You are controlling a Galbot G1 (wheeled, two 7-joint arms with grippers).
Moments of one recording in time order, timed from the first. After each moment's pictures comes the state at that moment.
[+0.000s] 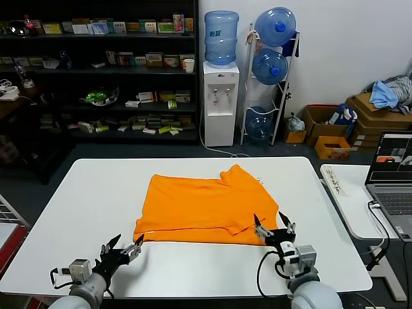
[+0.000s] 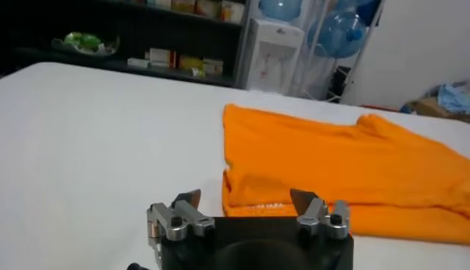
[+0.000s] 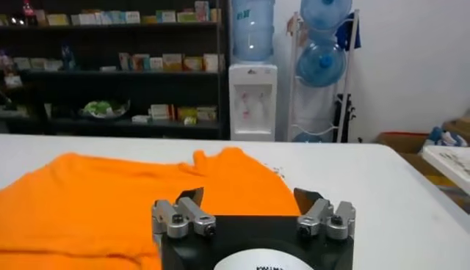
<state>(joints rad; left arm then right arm) 1.55 -1.01 -0.48 -1.96 -0.70 0.27 -0.12 -1.46 1.11 0.36 2.01 0.44 -0.28 0.24</state>
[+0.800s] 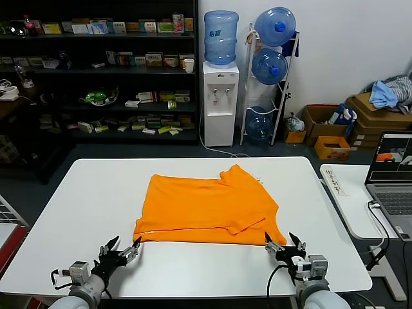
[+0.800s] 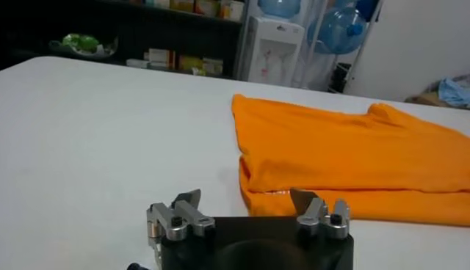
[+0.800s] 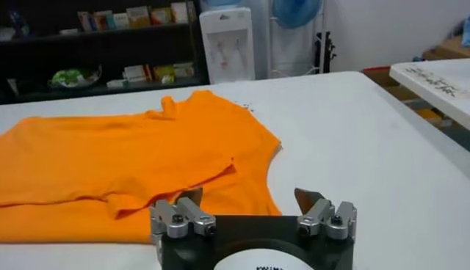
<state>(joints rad) 1.50 -1.02 -0.47 -1.85 -0.67 0.21 -0.05 -1.45 1.14 0.40 1.95 0.57 -0.38 0.24</state>
